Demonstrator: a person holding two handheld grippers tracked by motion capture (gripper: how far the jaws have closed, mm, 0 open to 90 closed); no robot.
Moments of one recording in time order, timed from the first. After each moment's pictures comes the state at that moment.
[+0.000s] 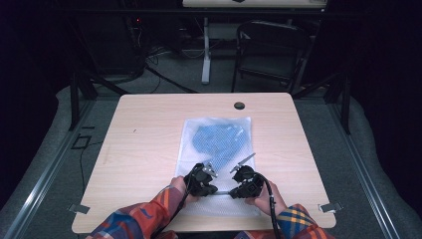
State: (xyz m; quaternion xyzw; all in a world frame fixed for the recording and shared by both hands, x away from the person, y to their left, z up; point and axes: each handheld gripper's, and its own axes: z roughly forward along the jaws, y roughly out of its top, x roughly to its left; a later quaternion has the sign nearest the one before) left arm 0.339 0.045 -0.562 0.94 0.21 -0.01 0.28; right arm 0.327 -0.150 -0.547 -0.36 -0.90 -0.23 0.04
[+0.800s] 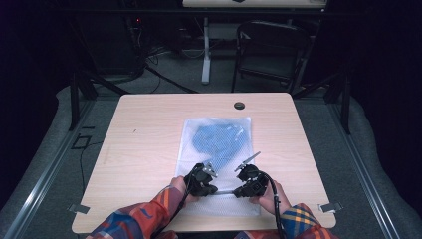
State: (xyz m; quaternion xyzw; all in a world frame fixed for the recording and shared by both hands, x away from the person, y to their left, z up) left arm 0.339 0.045 -0.562 0.94 0.21 -0.01 0.28; right arm 0.327 -0.162 -0.543 -0.37 -0.90 -0.23 0.04
